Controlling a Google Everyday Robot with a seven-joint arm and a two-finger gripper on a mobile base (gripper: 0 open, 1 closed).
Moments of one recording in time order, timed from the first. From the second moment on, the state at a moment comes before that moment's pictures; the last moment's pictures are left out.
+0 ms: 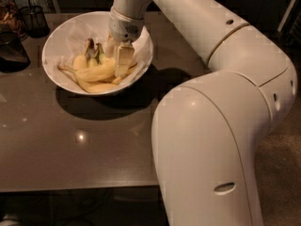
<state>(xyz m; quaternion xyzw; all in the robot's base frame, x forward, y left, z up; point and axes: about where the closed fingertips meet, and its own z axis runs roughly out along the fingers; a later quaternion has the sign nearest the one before) 0.649 0.088 0.879 -0.83 0.54 0.12 0.13</state>
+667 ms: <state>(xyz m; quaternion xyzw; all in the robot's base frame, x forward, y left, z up) 0.649 0.083 0.873 -0.83 0.54 0.12 0.13</state>
